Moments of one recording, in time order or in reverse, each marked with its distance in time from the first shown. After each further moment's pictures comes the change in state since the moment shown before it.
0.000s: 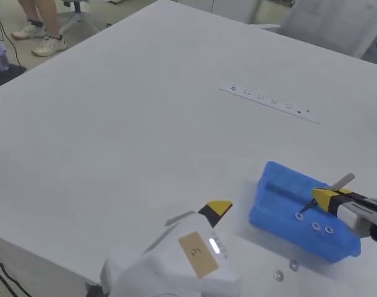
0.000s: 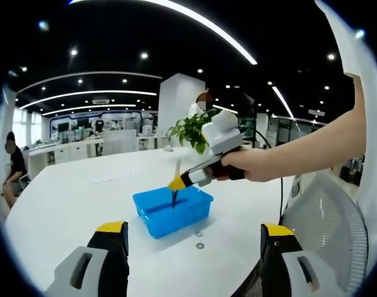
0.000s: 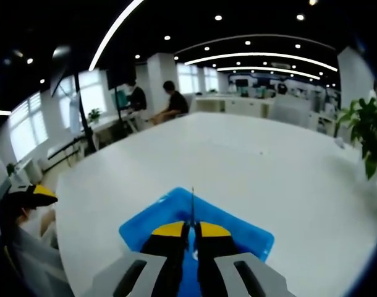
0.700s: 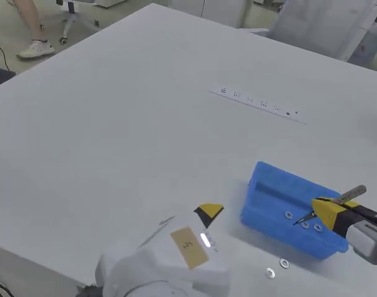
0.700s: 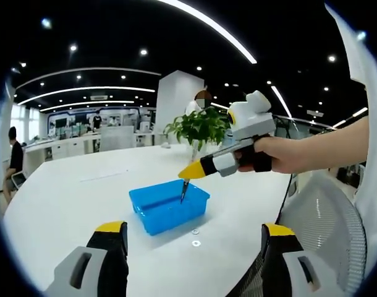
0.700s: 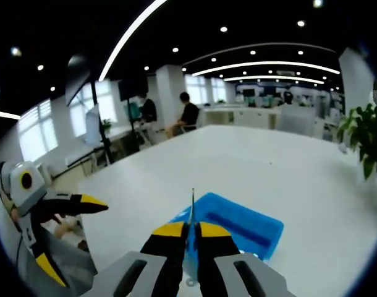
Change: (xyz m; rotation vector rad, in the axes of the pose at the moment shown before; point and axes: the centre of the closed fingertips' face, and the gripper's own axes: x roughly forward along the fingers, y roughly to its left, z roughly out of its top) left arm 0.002 -0.004 -0.003 -0.016 0.020 -0.022; right arm -0.050 0.049 0.005 0.012 -0.069 0.064
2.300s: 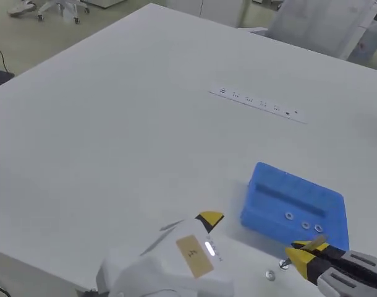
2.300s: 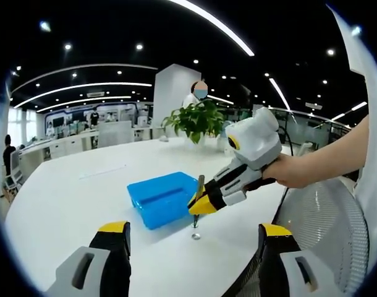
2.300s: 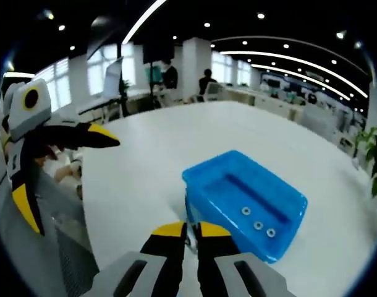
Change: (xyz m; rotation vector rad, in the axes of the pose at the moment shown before) left arm 0.001 -0.001 -0.010 0.022 0.052 -0.009; right arm 0.015 0.018 -0.073 -0.214 0.193 0.061
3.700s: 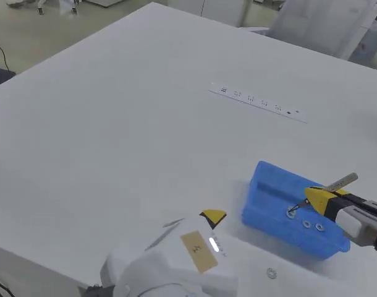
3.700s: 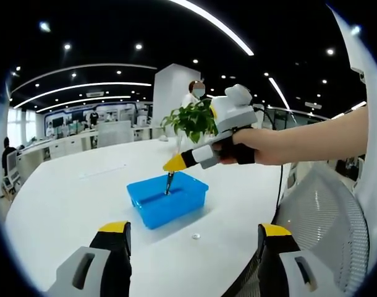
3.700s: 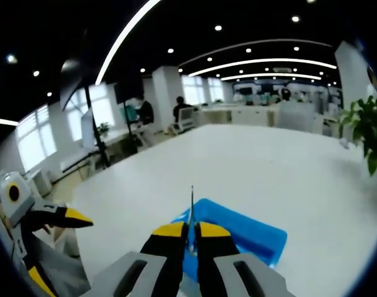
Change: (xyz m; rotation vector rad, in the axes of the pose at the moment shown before) left arm 0.000 0.000 -0.001 0.003 0.003 -0.002; right arm 0.004 -0.060 0.073 0.238 -0.197 -0.062
